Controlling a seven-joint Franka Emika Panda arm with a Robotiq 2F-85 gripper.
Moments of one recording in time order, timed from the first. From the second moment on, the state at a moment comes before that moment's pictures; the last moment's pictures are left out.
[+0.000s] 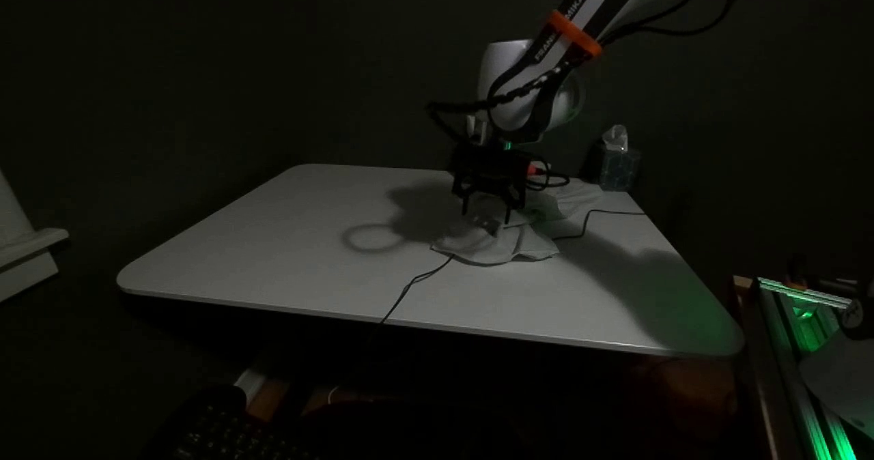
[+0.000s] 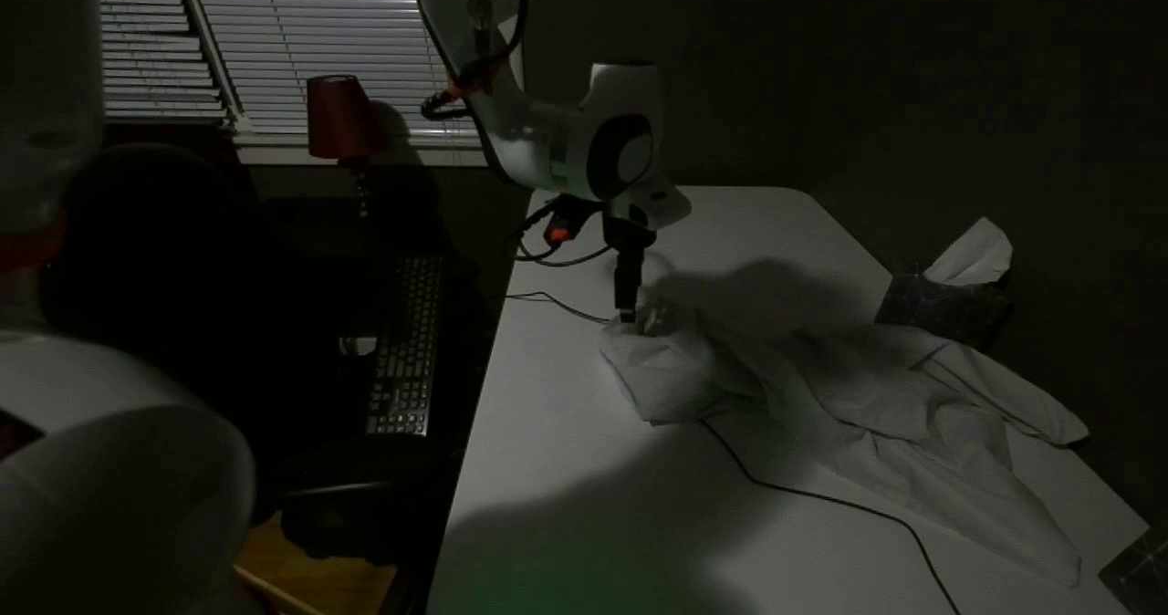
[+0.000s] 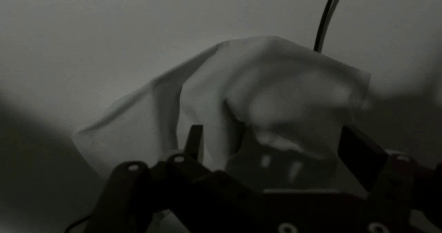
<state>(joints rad) 0.05 0.37 -0.19 -2.19 0.03 2.67 1.19</state>
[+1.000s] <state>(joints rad) 0.12 0.64 -0.25 -1.93 -0.06 2.46 1.32</state>
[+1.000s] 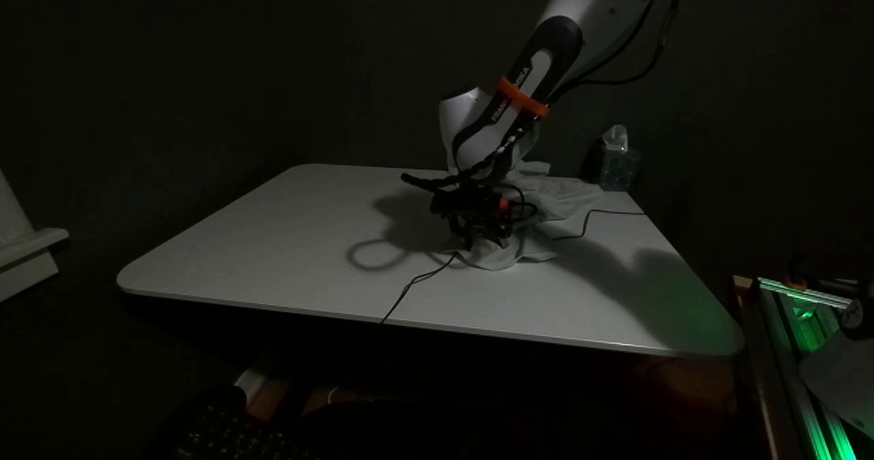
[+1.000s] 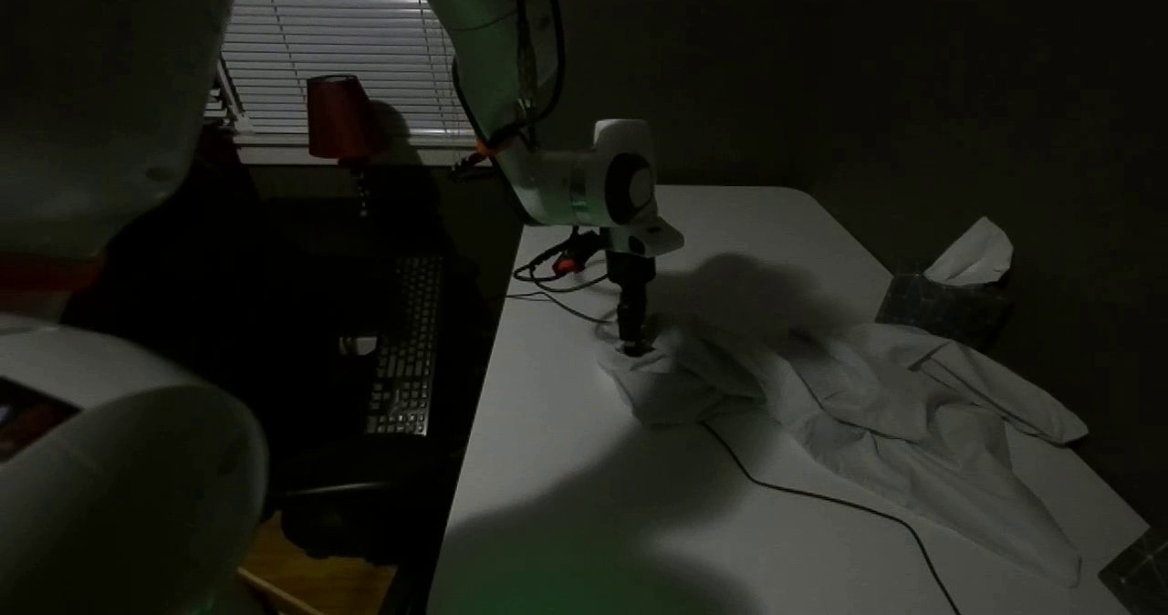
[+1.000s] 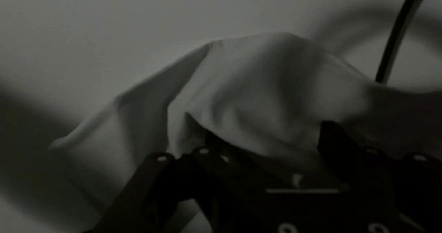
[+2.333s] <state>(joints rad) 0.13 0.31 -0.23 -2.13 -0.08 2.77 1.25</state>
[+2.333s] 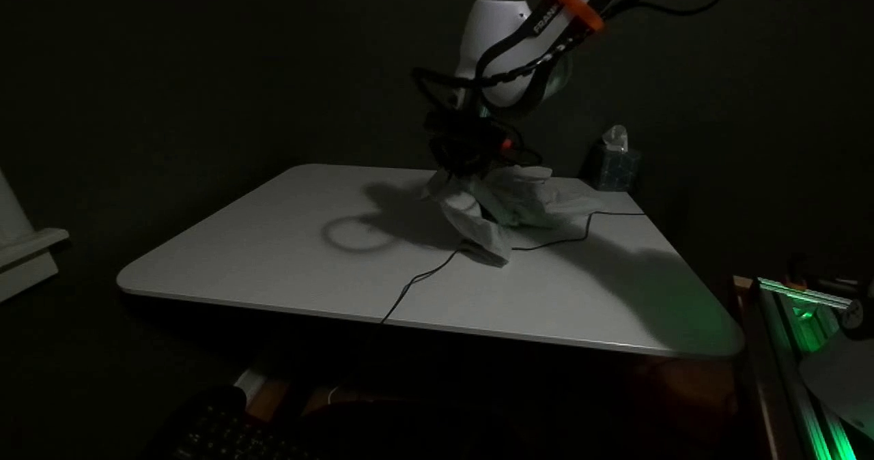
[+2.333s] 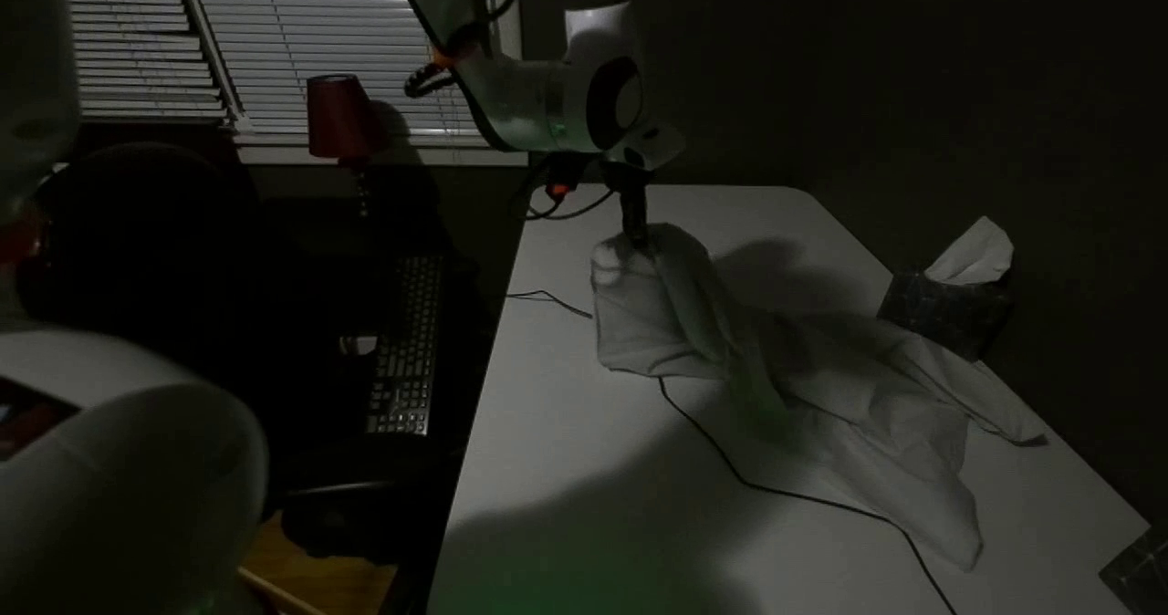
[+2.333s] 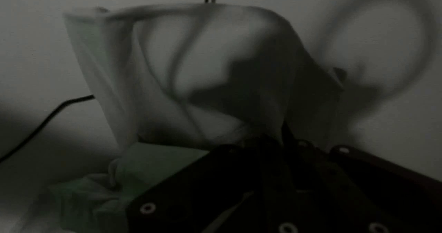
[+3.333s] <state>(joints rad) 0.14 -0.03 0.08 -2.36 0.15 2.74 0.91</state>
